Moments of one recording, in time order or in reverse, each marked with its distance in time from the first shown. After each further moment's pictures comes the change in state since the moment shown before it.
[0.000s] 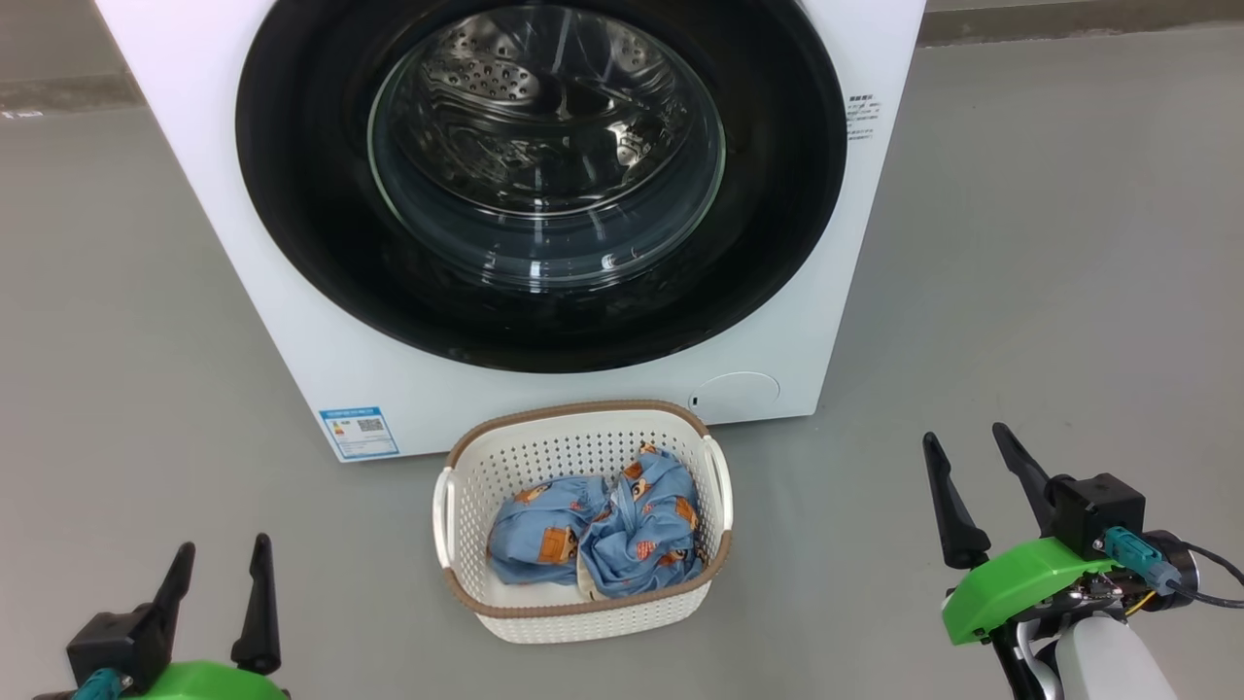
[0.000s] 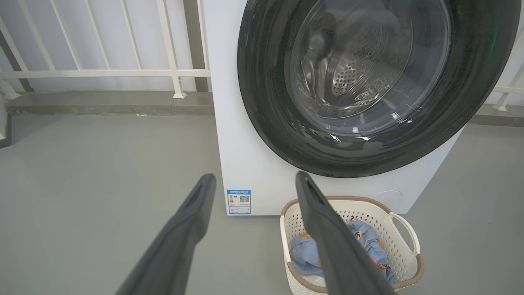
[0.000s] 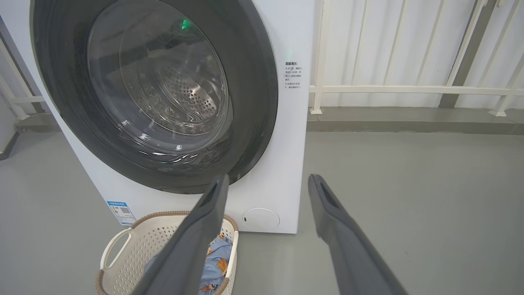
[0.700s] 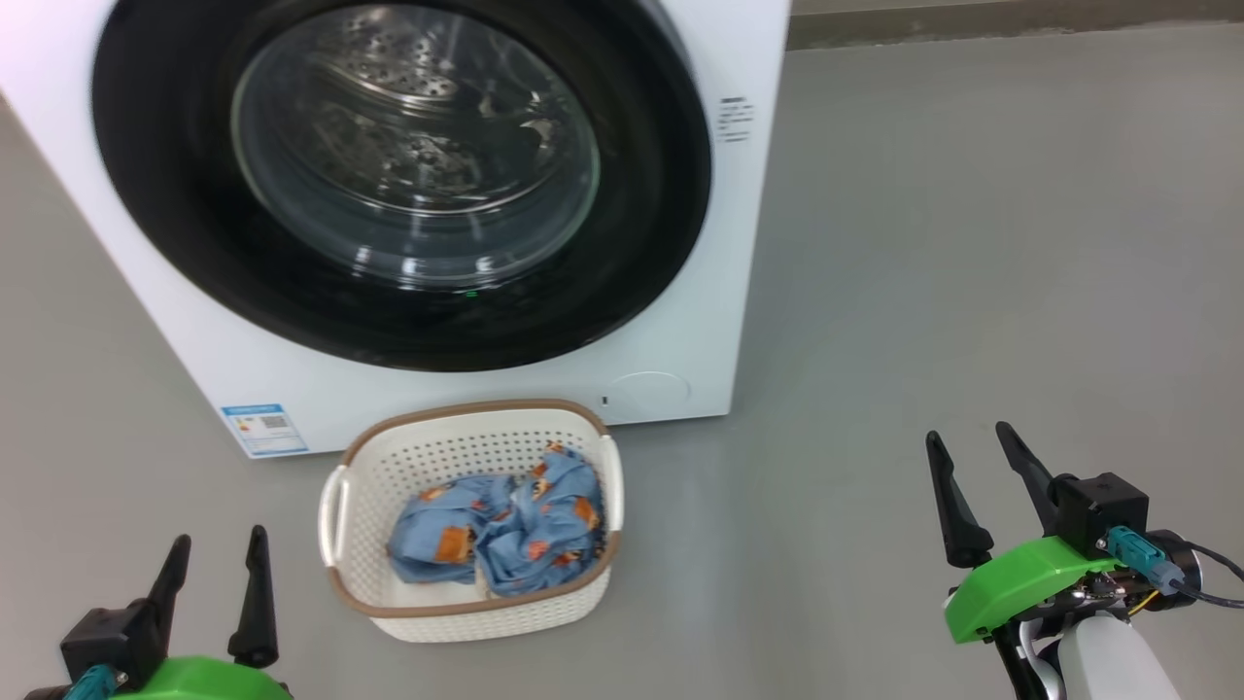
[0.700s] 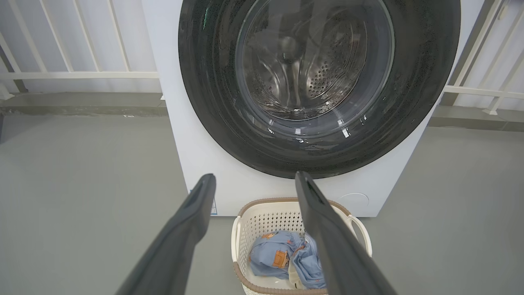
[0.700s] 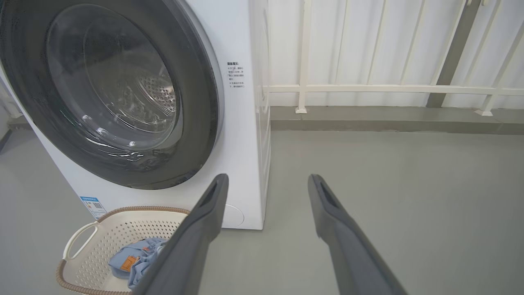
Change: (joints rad) left arm -0.002 -0.004 0.009 -0.016 -0.001 0.000 0.000; right arm 0.000 -0.001 -0.004 -0.003 -0.001 0.000 0.000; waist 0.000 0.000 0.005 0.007
